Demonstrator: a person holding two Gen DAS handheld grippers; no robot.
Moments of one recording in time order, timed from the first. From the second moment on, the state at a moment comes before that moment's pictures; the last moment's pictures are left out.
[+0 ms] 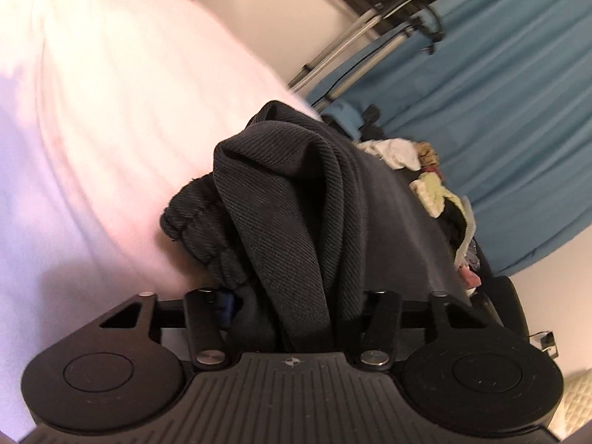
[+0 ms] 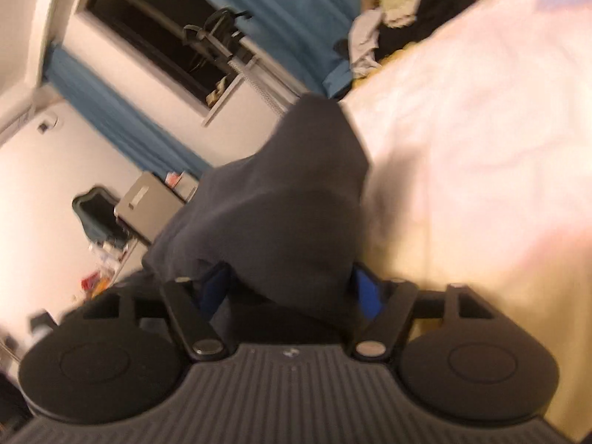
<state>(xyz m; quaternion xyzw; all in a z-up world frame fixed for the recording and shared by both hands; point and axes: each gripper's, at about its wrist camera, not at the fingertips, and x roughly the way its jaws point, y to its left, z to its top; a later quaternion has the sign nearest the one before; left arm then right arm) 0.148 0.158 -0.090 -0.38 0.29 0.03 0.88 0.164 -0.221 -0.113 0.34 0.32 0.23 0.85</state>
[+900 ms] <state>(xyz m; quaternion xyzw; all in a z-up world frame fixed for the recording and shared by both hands) 0.109 -0.139 0.017 -0.33 0.24 -0.20 0.89 0.039 -0.481 0.067 0.27 0.12 0.08 0.95</state>
